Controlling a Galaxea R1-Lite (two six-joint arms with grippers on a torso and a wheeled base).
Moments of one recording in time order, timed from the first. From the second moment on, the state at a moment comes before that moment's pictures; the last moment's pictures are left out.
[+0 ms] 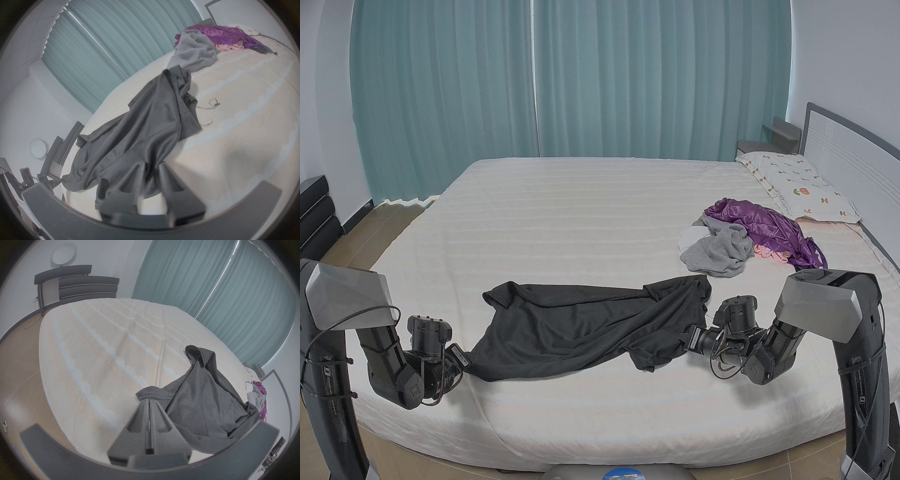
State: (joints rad) left arm -0.10 2.26 -0.46 -1.03 0.27 -0.78; right arm 0.33 2.54 -0.95 -1.01 0.11 0.59
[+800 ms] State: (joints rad) left arm -0.13 2.24 -0.42 -1.03 0.27 -0.74; right arm 0.26 2.20 -0.38 -1.18 0.28 0.66
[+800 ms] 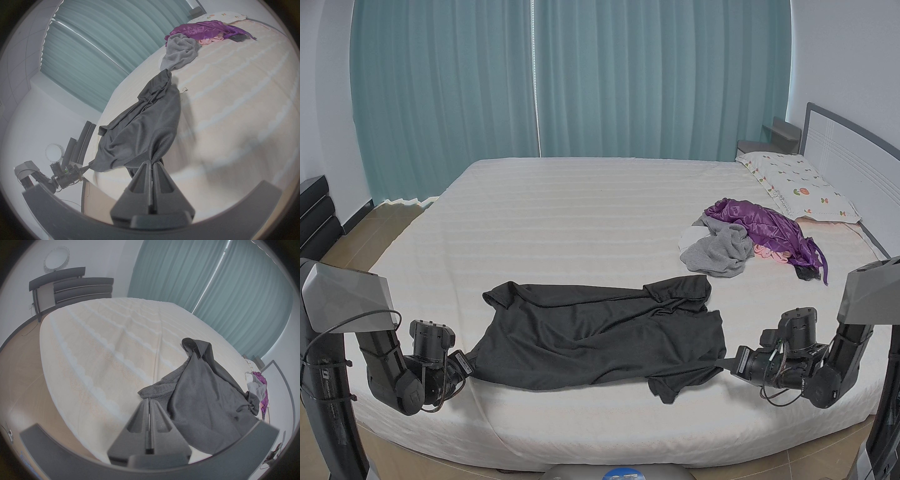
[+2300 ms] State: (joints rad) left arm -0.18 2.18 -0.32 -1.02 0.27 -0.63; right arm 0.19 2.27 -0.27 -1.25 0.32 0.64
